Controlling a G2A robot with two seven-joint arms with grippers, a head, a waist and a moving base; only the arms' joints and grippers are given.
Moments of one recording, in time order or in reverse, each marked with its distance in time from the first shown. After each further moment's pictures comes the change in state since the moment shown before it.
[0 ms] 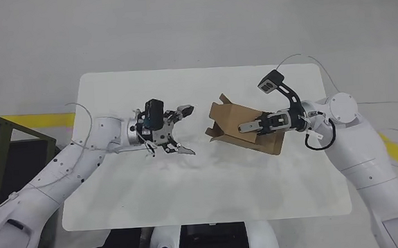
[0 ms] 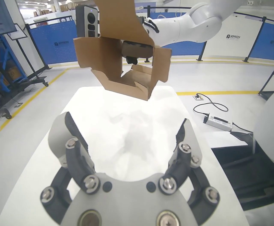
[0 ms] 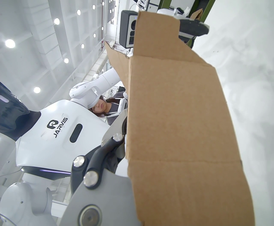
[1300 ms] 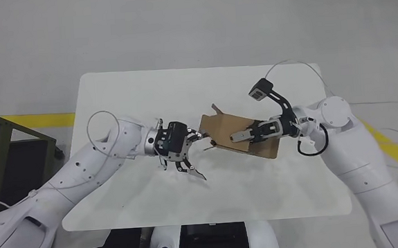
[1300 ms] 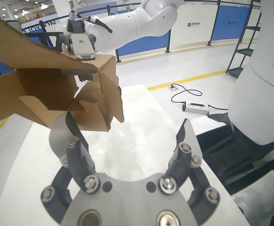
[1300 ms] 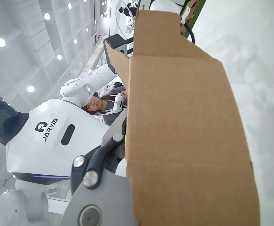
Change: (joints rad) left arm -0.014 -0.093 0.041 -0.026 0.251 -0.094 0.137; right arm -0.025 -0.005 -0.030 -0.070 -0.079 0.035 -0.029
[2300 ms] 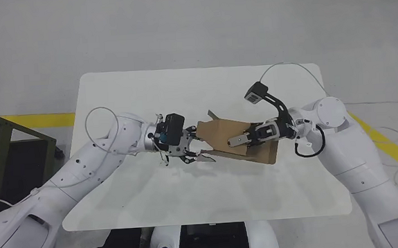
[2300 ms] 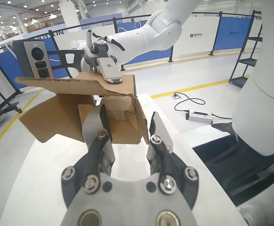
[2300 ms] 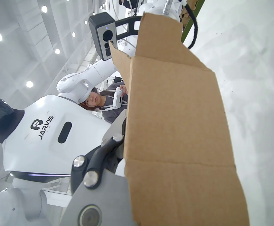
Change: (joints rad) left arm -0.005 -0.019 -0.024 0.016 -0.051 -0.003 0.010; right arm 0.008 -0.009 -0.020 0.003 -0.001 -0.010 0.024
